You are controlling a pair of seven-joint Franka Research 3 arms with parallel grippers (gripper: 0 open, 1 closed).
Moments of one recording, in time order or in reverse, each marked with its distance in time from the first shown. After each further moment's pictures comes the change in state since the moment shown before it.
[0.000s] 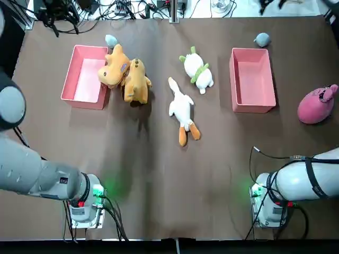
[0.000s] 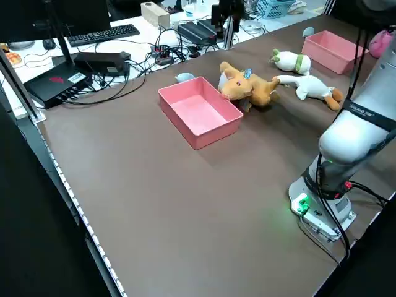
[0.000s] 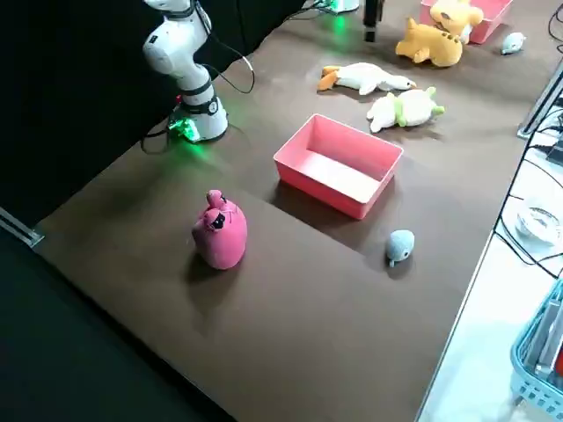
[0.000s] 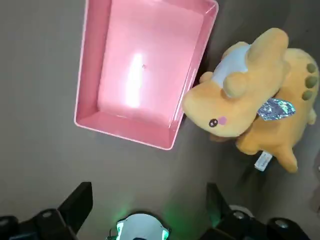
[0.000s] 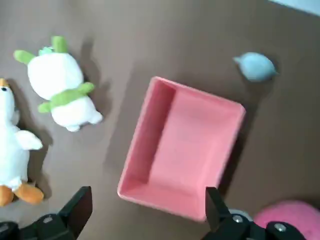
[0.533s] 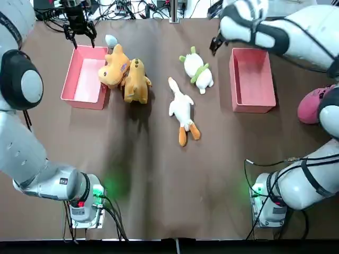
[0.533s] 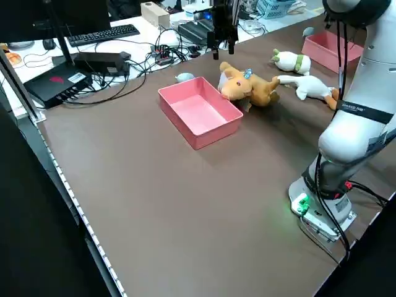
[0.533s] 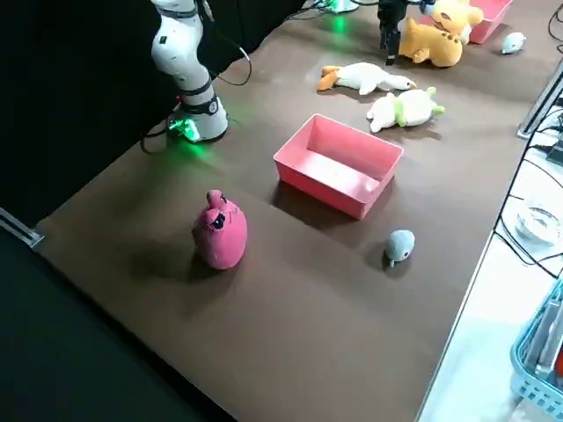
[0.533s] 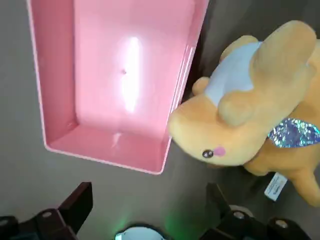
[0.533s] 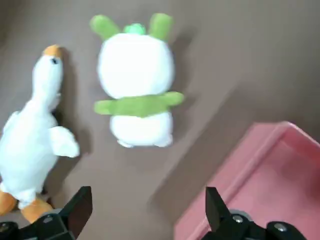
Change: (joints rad) left arm -0.019 0.194 -0.028 0.012 0.000 0.086 0.006; right arm 0.302 0.152 0.005 -0.231 0.001 0.386 0.004
